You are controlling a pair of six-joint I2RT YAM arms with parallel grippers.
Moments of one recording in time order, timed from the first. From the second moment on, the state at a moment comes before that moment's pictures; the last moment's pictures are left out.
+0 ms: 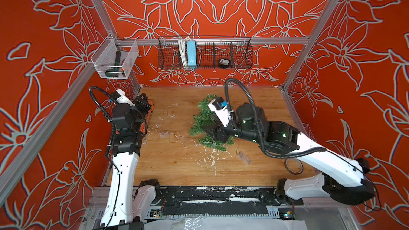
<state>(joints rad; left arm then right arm) 0.22 0.87 0.99 -0.17 0.13 -0.79 1.20 1.32 1.52 -0.64 0.11 0.11</state>
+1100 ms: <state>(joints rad) 0.22 0.79 1.28 -0.43 0.24 -0.70 1.33 1.12 0.93 -0.36 0.42 0.54</state>
